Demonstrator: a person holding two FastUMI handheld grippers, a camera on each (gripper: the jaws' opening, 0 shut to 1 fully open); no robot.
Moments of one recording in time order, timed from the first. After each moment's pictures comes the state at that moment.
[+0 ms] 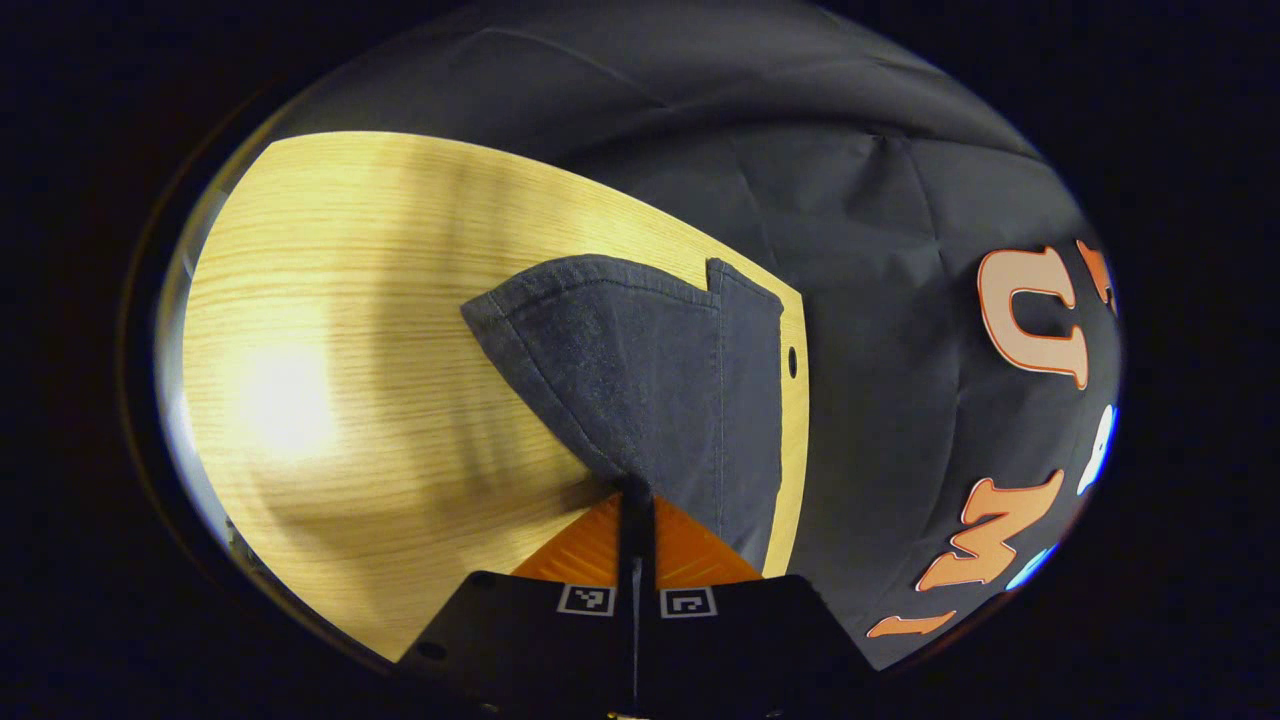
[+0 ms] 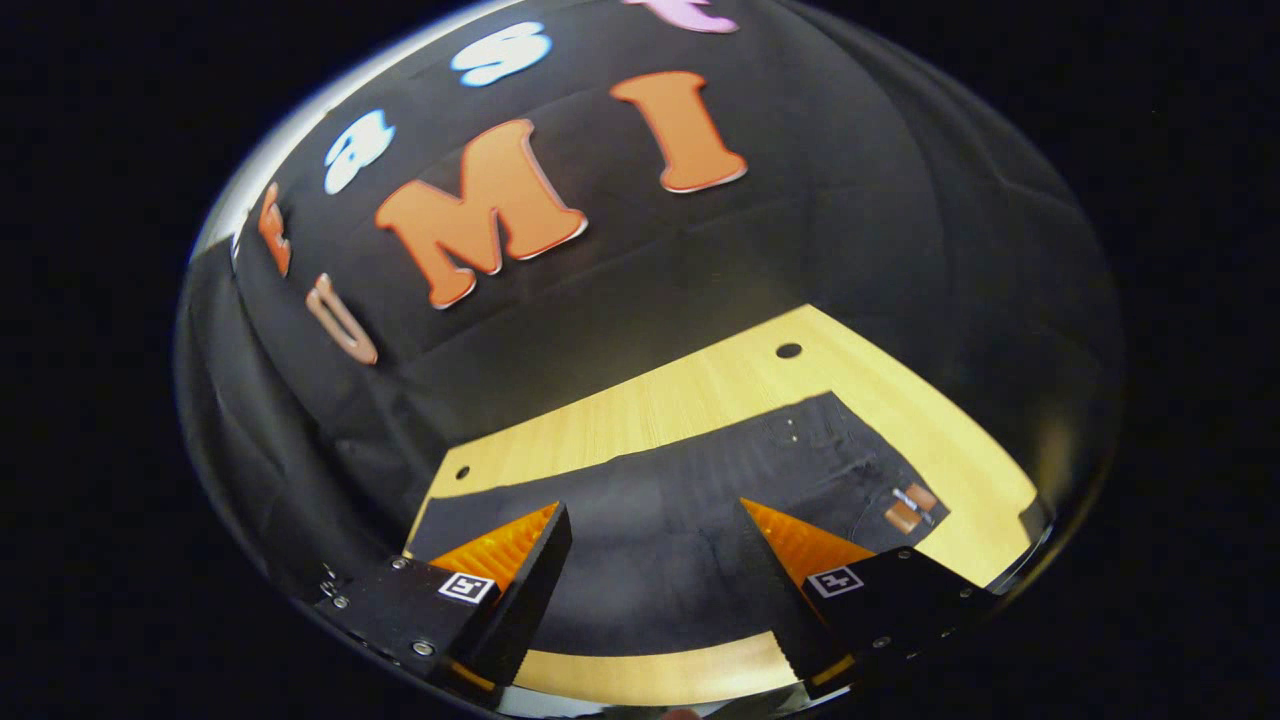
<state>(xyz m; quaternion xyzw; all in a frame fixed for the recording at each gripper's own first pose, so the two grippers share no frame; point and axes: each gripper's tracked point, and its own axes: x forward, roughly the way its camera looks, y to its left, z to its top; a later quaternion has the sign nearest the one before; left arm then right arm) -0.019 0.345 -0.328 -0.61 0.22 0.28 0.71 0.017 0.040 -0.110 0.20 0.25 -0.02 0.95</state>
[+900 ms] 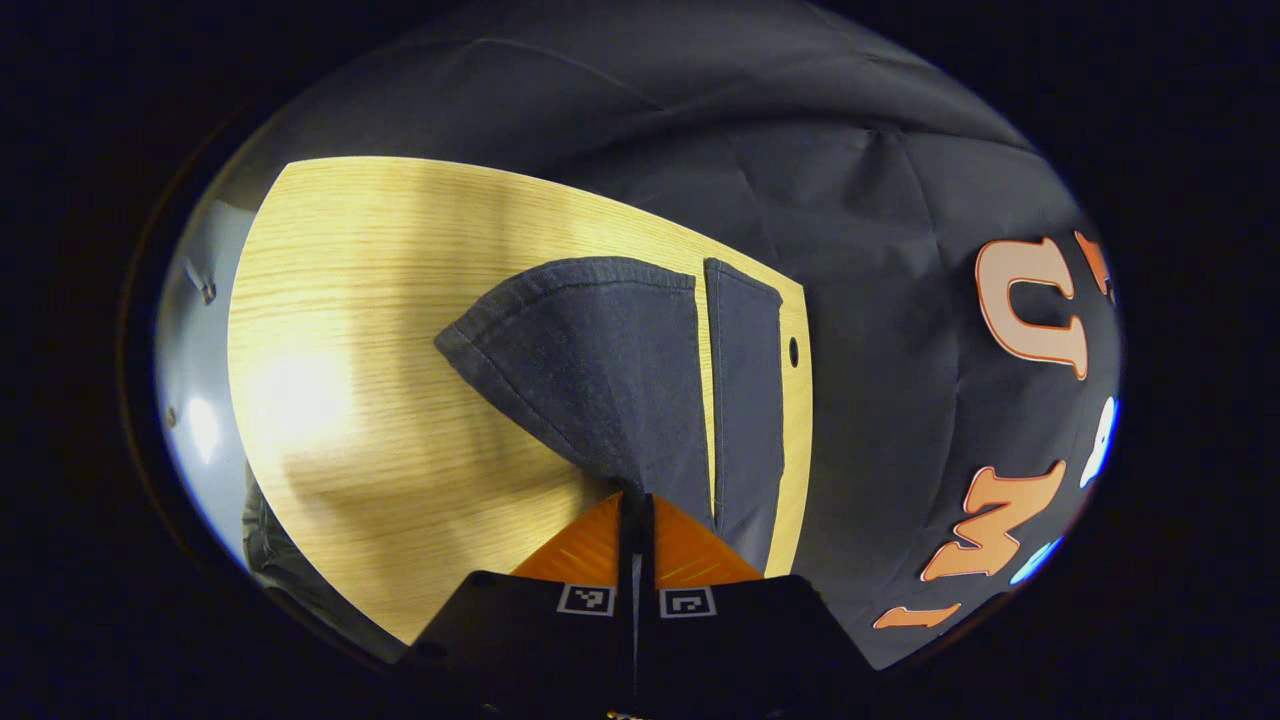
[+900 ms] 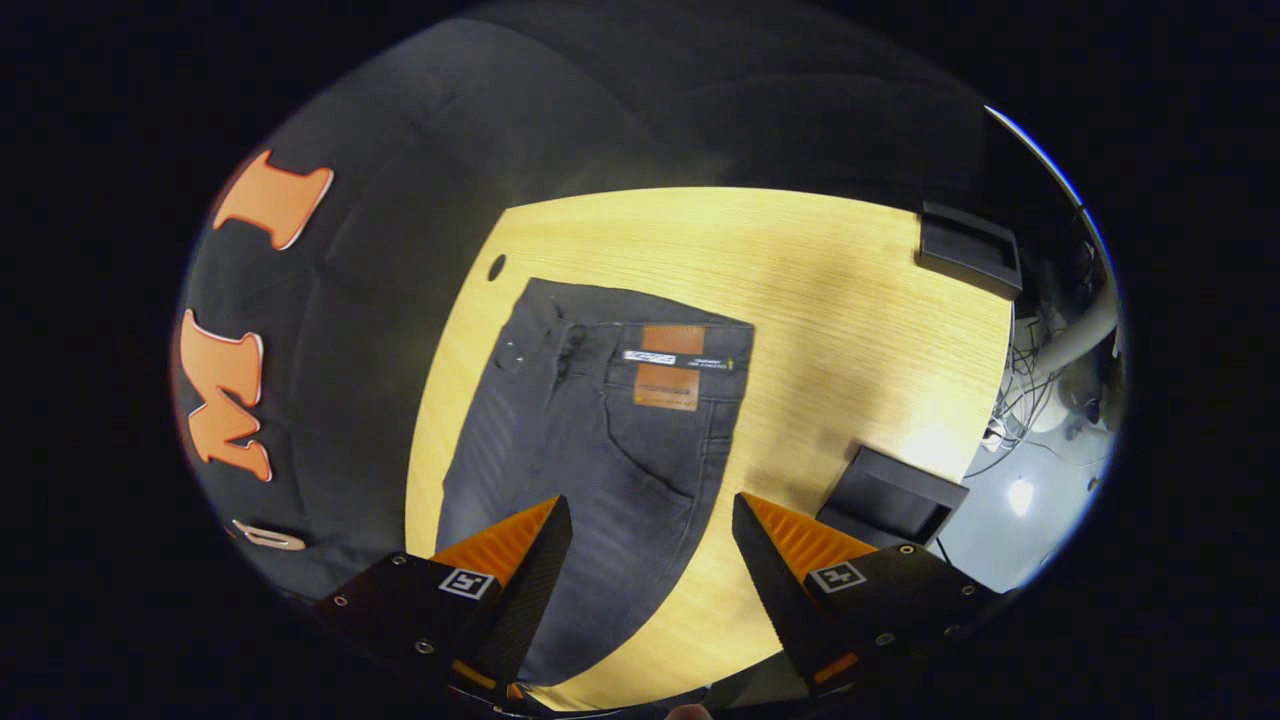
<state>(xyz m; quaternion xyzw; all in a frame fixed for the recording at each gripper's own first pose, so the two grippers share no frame) -0.042 0.339 -0.310 -0.60 0.25 0.28 0.71 -0.013 -0.111 -0.296 0.43 0.38 -0.25 0.78</state>
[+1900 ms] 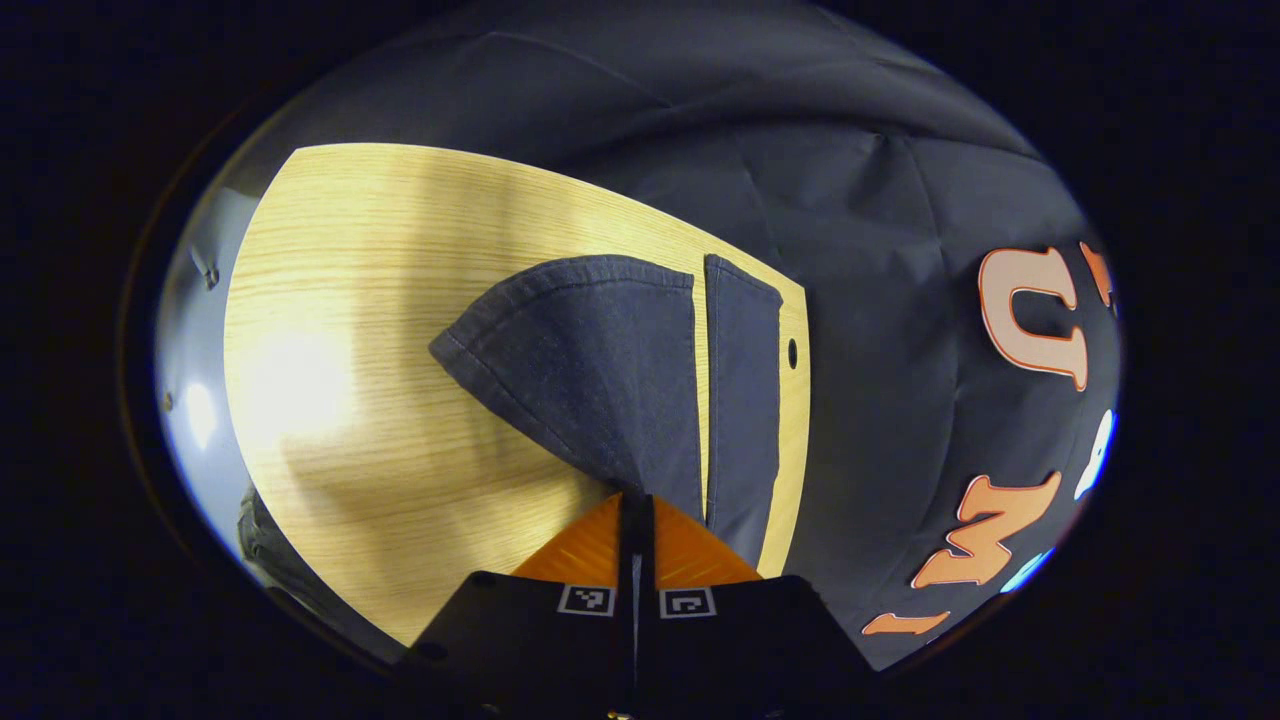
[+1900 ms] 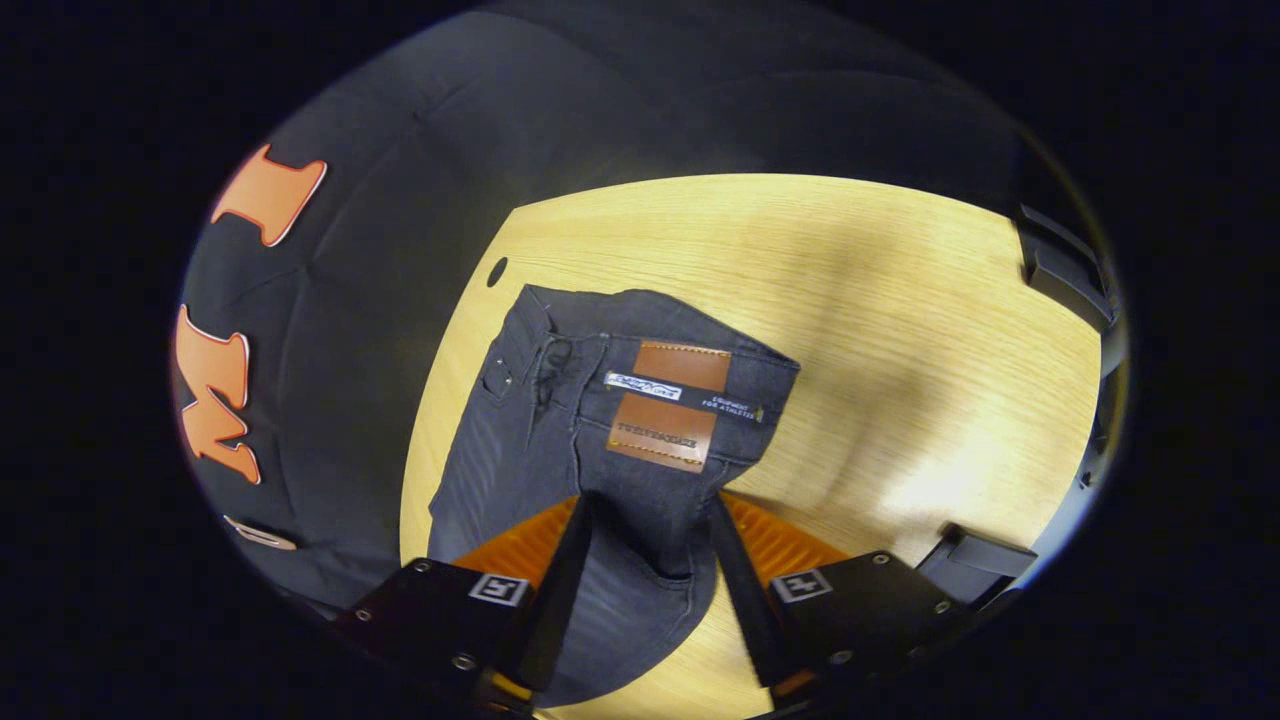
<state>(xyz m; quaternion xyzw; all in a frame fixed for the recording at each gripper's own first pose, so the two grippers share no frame) -0.036 0.335 -0.307 -0.62 0.24 0.28 0.70 0.031 -0.130 -0.331 0.43 0.34 -0.23 0.80</state>
